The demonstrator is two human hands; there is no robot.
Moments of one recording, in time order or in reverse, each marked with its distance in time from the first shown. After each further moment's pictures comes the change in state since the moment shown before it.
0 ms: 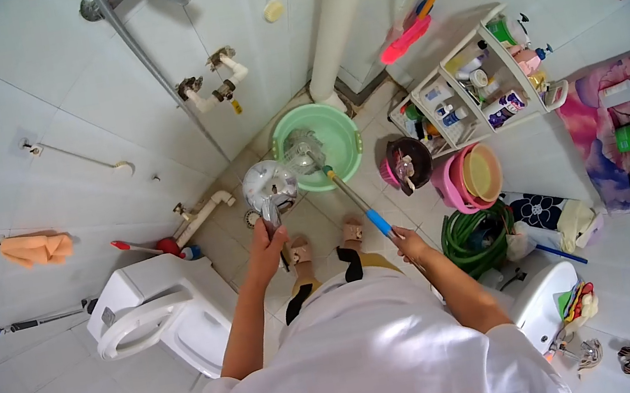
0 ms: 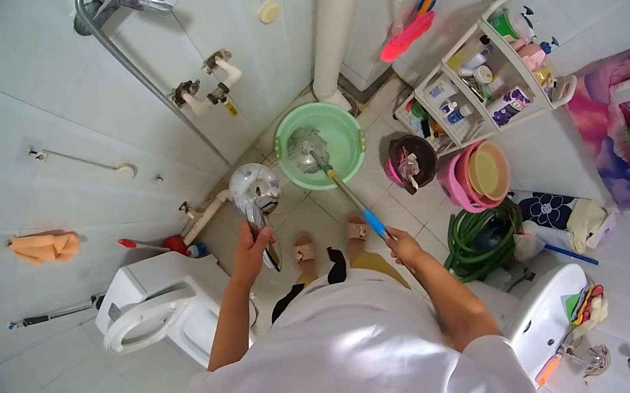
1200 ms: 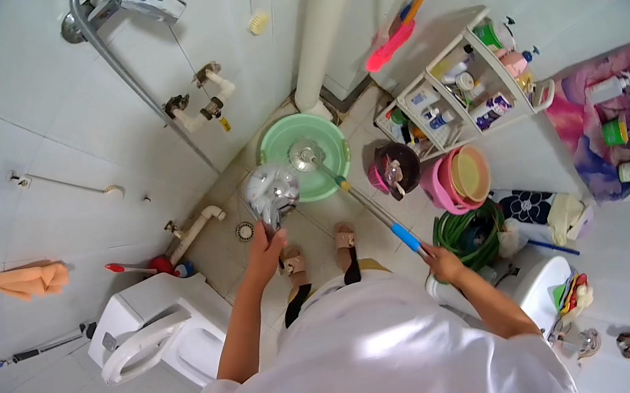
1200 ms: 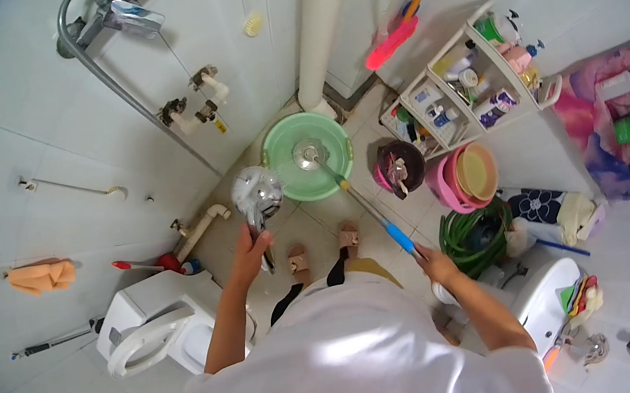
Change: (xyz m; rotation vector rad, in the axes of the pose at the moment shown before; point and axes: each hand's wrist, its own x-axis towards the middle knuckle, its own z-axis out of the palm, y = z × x) left_hand 0.036 0.007 -0.001 0.024 -0.085 0.088; right_hand -0.077 0.013 -0.060 -0.201 0.071 -0.108
